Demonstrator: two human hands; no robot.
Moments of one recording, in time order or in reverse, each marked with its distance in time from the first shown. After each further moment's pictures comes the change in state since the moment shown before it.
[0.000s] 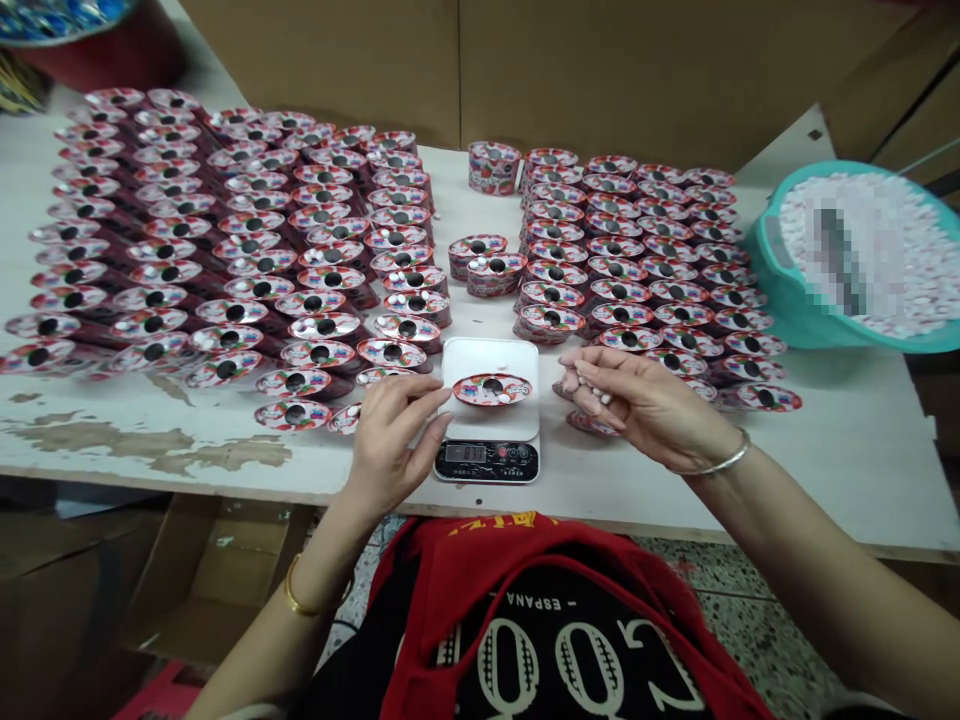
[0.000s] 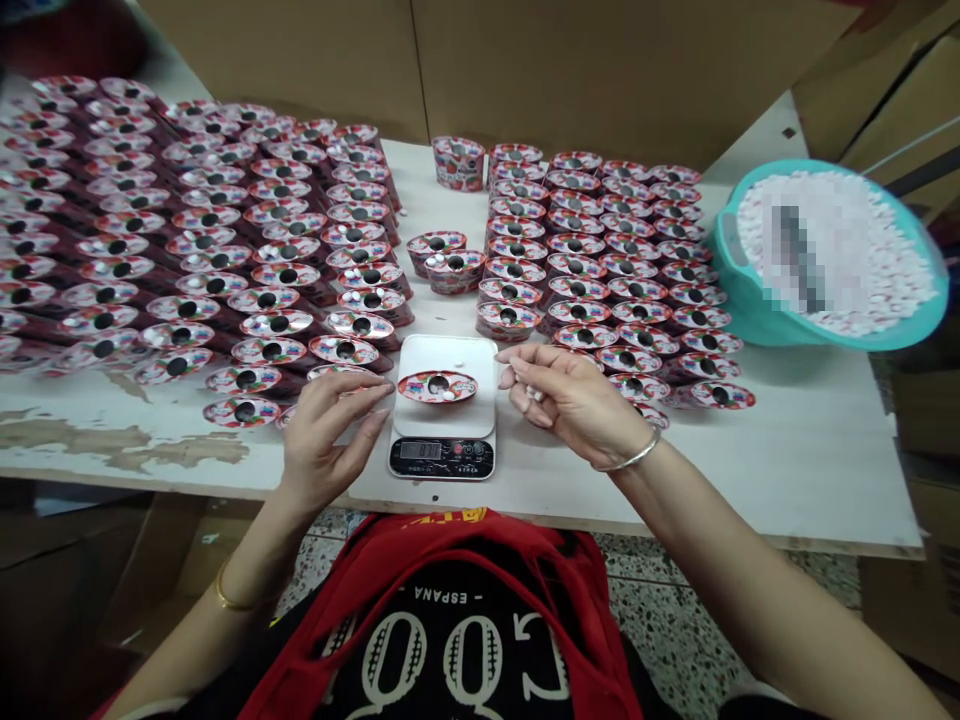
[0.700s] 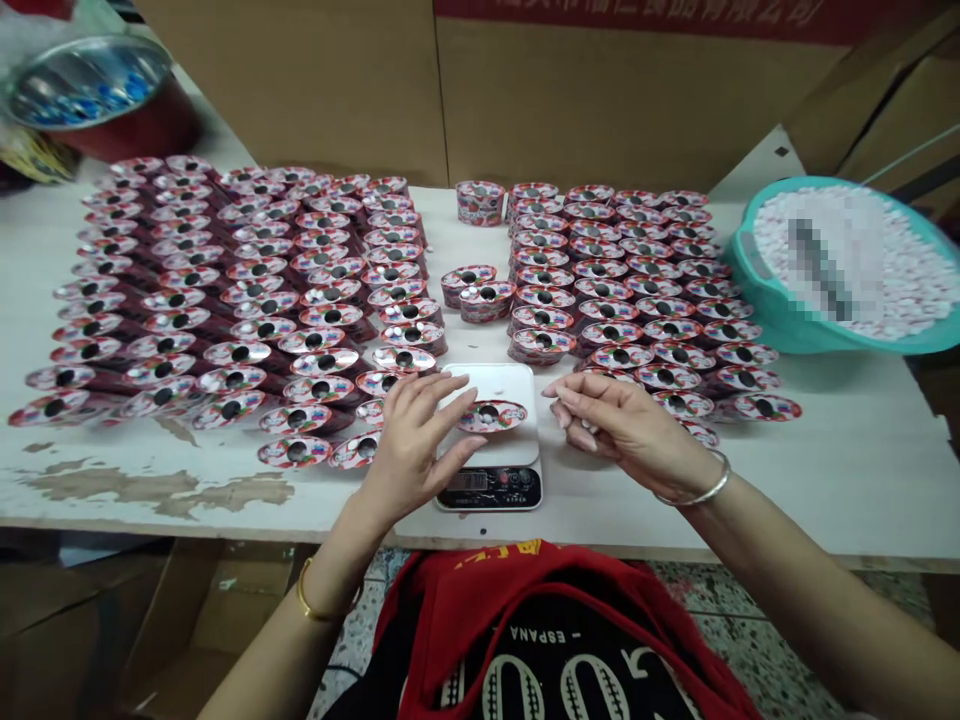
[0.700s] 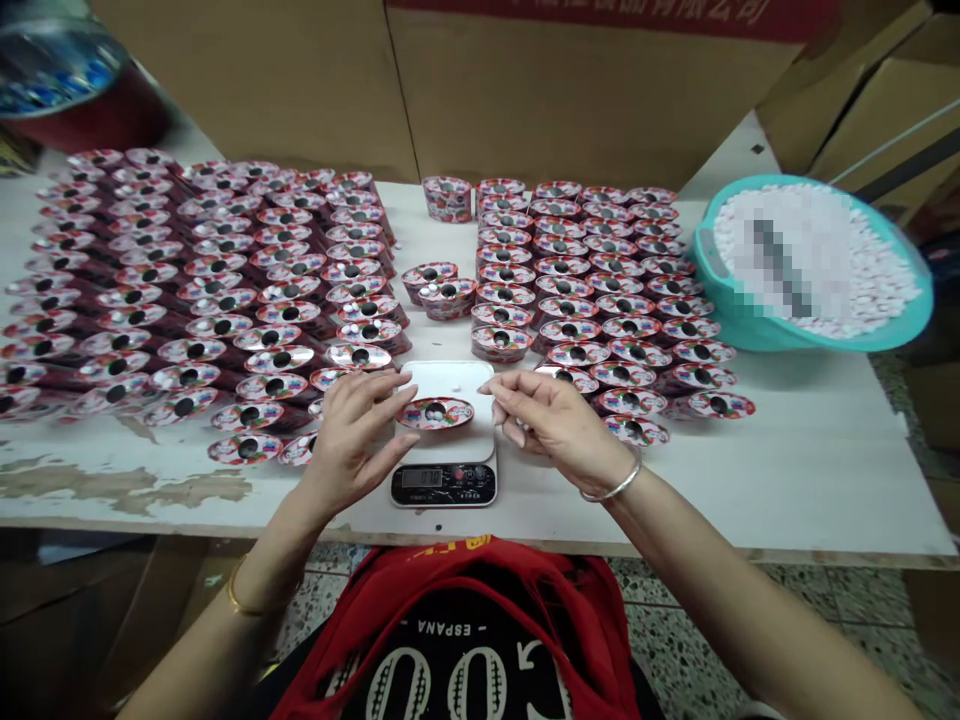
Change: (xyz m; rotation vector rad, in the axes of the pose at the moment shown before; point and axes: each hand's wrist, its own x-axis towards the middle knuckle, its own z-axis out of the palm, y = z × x) left_hand 0.027 -0.003 0.009 0.042 -0.177 0.107; right_hand -0.001 0.004 0.012 -0.057 -0.041 -0.080
